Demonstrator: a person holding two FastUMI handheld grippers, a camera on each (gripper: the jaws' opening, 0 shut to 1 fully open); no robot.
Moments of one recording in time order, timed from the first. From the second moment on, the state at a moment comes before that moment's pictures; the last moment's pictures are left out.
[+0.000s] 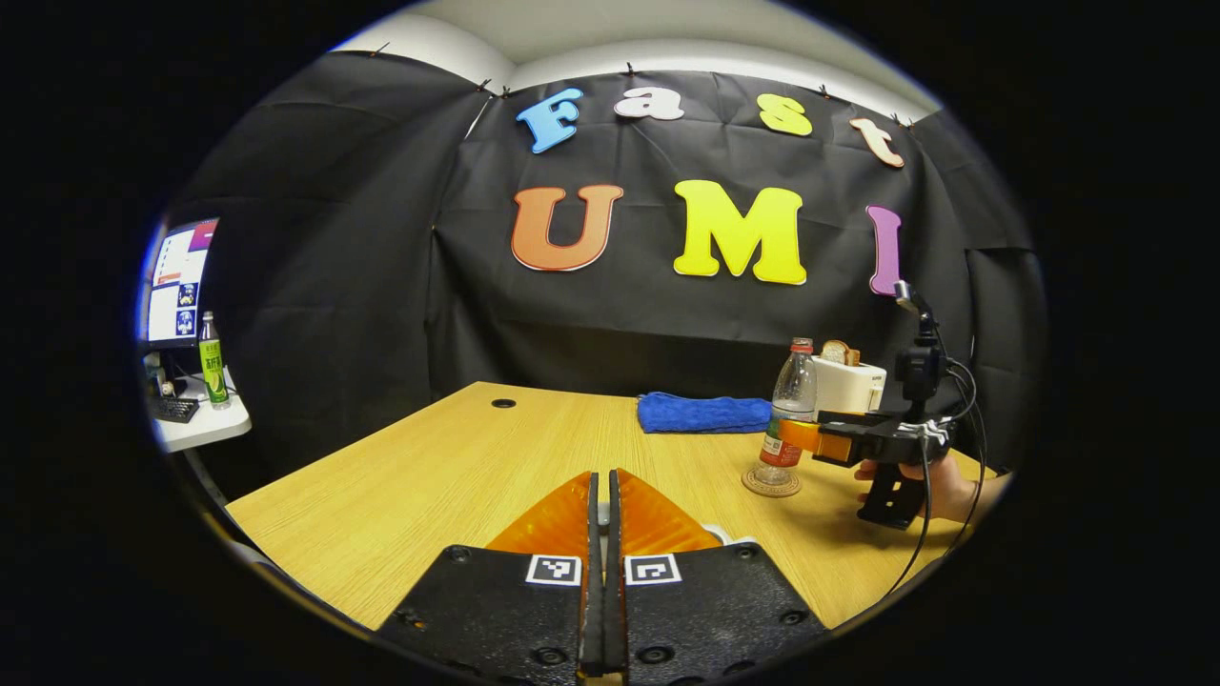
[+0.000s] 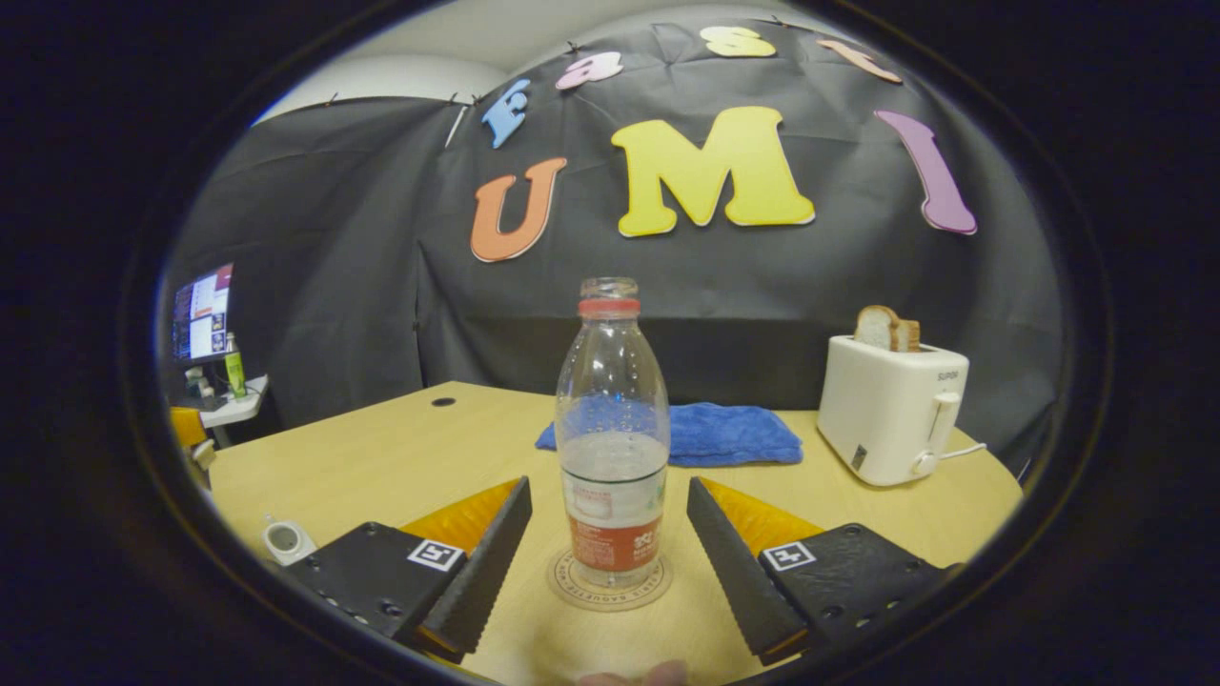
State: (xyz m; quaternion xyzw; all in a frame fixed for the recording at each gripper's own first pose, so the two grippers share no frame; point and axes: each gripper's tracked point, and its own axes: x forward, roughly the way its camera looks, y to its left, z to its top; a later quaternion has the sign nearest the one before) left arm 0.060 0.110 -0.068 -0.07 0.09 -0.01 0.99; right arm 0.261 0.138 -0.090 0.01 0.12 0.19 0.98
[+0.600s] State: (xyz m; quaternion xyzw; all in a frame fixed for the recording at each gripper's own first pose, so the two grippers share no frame) left arm 0.089 0.043 -0.098 -0.06 0.11 -0.07 0.99; right arm 0.161 0.028 -0.082 -0.01 0.09 0.09 0.99
